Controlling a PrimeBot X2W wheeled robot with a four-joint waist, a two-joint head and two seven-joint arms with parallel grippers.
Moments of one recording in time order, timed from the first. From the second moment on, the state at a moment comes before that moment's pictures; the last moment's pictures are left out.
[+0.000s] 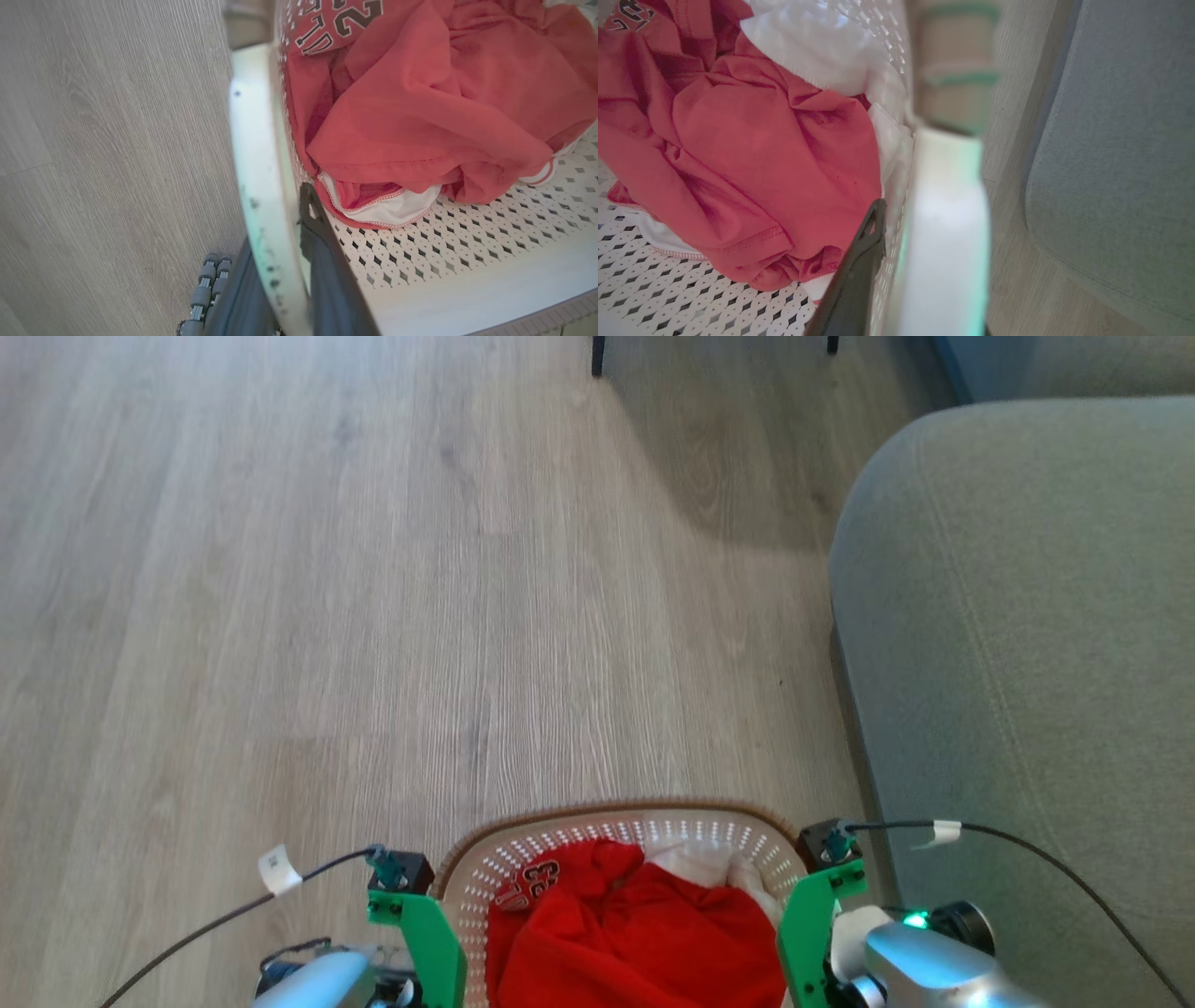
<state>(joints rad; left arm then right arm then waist) -0.51 0.11 -1.28 1.18 -1.20 -0.13 0.22 -0.57 -0.07 1.26 1.19 1.06 0.12 0.11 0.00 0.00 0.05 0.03</state>
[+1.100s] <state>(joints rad) -0.88 0.05 -1.28 1.13 -1.14 0.02 0.03 -0.95 -0.14 1.21 1.23 1.15 0.12 -0.10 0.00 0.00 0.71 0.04</state>
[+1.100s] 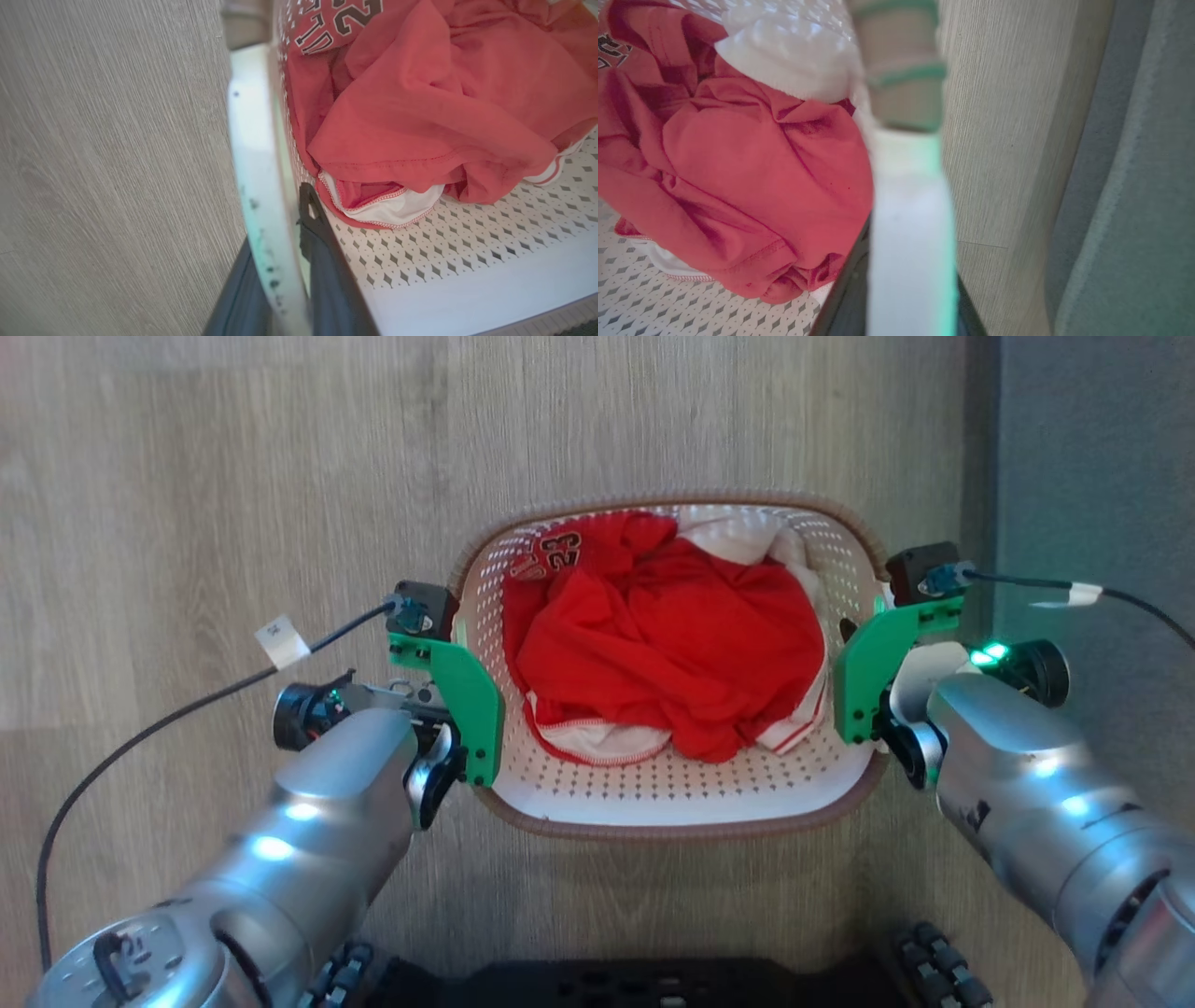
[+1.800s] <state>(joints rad) -0.99 0.05 -1.28 1.14 -1.12 0.04 -0.04 -1.05 -0.14 1.22 1.26 1.14 0.12 -0.20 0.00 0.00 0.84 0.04</state>
